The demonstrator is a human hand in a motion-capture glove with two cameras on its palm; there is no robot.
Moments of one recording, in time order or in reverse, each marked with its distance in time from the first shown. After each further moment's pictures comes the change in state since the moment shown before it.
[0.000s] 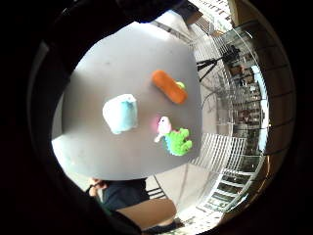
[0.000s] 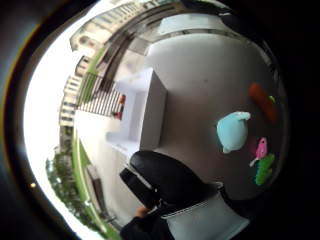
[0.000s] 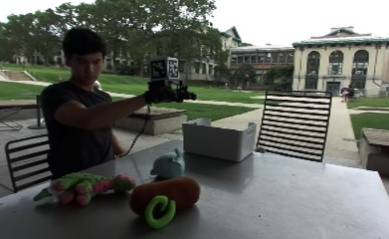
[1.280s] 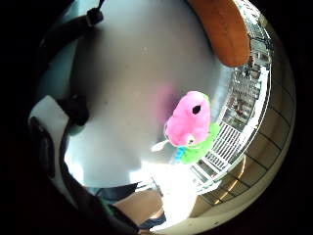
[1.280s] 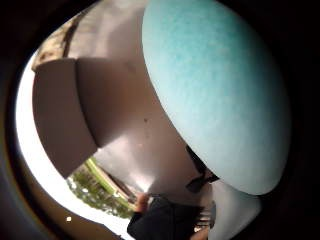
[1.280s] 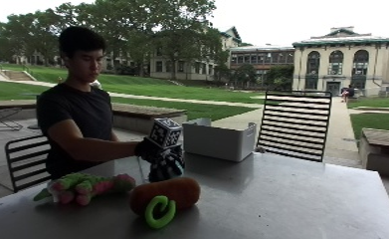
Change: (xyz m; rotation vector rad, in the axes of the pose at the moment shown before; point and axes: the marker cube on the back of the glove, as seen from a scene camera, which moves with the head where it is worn) arm 0.068 0.020 0.223 -0.462 0.085 0.091
